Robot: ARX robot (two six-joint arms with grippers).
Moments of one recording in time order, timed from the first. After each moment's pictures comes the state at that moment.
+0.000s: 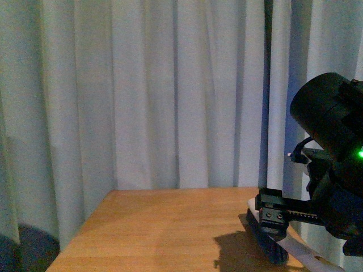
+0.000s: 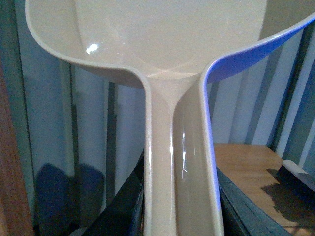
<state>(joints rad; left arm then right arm) 0.43 0.30 0.31 0.25 0.53 -0.16 0.41 1.73 1.26 -0.44 0.21 0.46</state>
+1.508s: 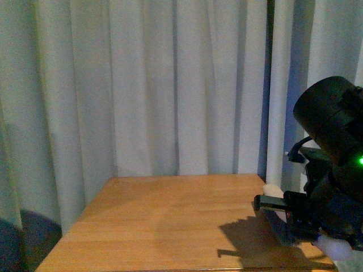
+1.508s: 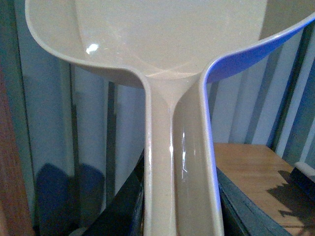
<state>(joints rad) 0.43 0.30 0.31 0.25 0.53 -0.16 0.40 1.74 1.19 -0.32 0.18 0.41</state>
